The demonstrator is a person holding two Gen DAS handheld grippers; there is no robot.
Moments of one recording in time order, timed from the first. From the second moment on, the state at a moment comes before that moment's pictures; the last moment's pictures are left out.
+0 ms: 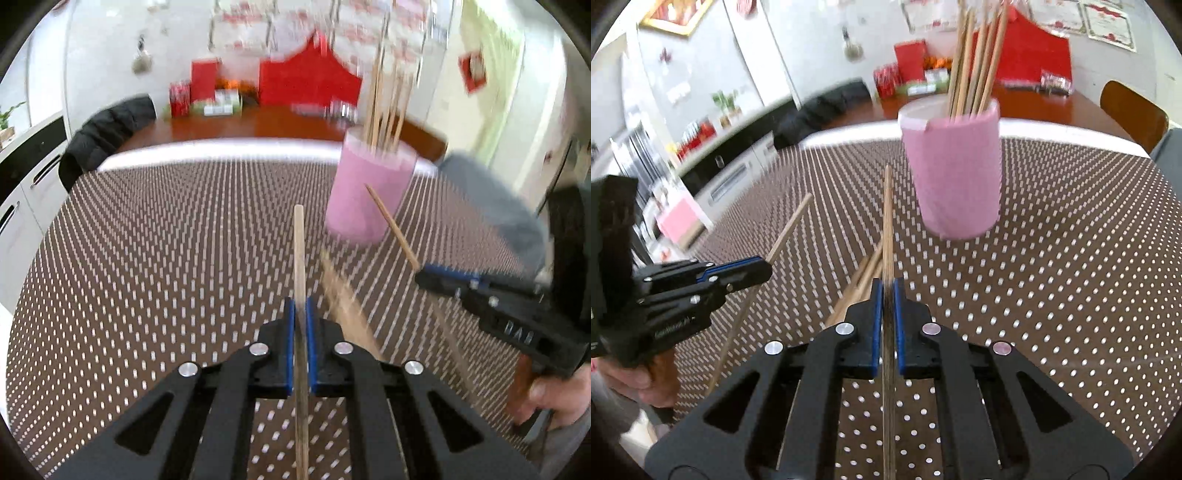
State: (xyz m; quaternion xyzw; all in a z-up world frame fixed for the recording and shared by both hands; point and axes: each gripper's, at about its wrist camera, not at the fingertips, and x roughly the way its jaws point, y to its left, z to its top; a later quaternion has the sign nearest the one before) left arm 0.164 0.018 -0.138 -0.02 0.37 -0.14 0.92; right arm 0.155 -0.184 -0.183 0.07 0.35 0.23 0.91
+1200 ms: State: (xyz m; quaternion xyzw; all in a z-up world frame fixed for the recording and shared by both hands) left arm 0.277 -0.071 0.009 -0.10 0.02 -0.23 0.97; right arm 0.214 -0.257 0.008 0.12 0.08 0.21 0.97
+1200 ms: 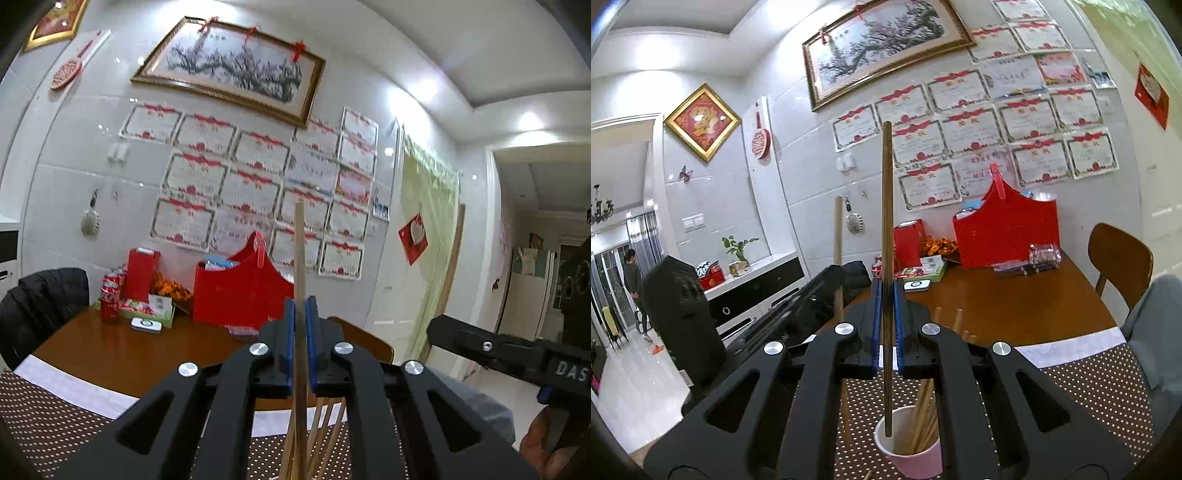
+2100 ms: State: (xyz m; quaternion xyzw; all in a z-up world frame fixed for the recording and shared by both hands) left arm 0.312 -0.082 -0.033 -0.05 0.10 -0.17 0.98; right arm 0.253 -0.277 -0.028 0.16 0.14 0.18 0.96
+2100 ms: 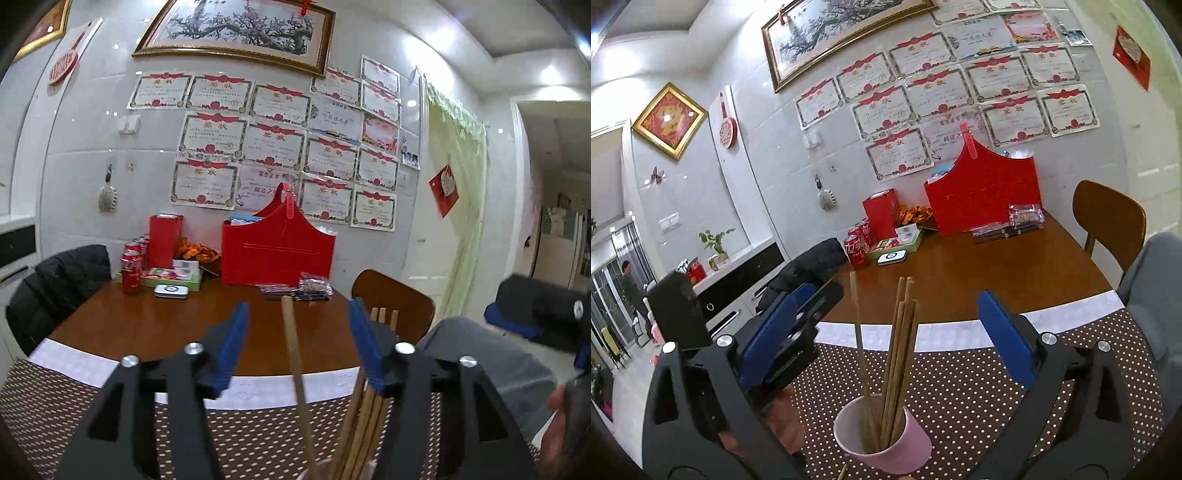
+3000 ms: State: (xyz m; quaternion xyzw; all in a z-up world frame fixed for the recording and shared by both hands) left arm 0.175 -0.039 -0.015 0.04 0.15 -0.14 0.98; right arm 0.164 -0.240 -0.034 0.08 0.18 0.13 0.97
